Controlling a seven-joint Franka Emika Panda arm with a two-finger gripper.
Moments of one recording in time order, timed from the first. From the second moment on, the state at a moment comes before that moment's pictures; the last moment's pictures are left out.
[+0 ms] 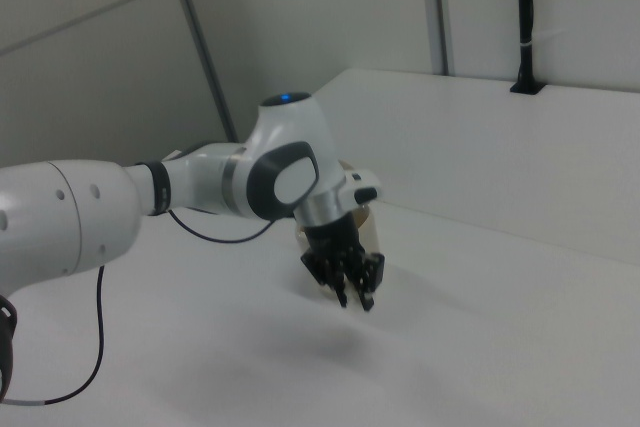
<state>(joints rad) 0.00 0.33 -0.02 -1.66 -0.16 1.99 -0.10</state>
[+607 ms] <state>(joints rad) 0.07 0.35 0.04 -1.64 -0.16 2.38 -0.10</state>
